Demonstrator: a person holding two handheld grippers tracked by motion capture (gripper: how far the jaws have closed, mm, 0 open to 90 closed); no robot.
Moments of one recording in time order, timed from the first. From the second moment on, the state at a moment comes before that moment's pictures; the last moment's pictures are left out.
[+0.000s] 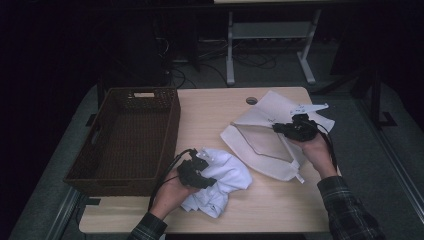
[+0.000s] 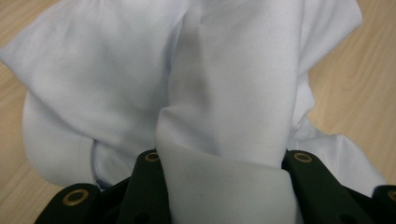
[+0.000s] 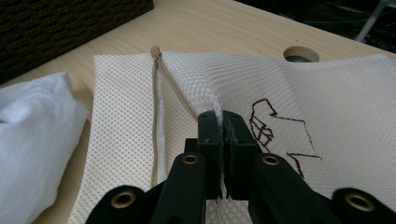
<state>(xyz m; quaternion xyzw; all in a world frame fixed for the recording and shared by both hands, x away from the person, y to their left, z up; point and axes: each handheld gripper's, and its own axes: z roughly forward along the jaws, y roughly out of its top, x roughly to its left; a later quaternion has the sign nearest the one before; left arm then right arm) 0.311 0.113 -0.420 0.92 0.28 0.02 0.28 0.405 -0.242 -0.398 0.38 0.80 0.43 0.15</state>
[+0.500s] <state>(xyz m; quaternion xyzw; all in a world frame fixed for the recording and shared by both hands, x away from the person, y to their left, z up) 0.304 0.098 -0.398 0.92 0.23 0.02 0.30 0.402 -0.233 -0.403 0.37 0.81 0.42 0.14</state>
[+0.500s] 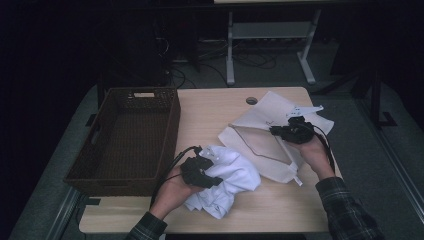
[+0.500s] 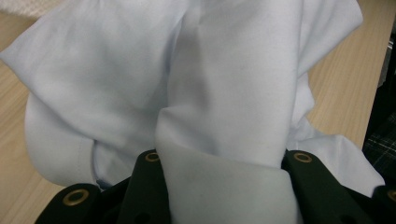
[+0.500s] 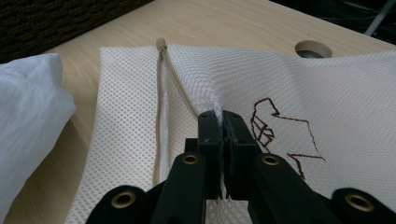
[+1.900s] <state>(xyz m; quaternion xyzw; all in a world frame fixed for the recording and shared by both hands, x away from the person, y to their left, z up) 0.320 0.031 -0.396 0.94 0.15 0.01 0.30 0.373 -0.232 -0.399 0.33 0.83 0.45 0.11</state>
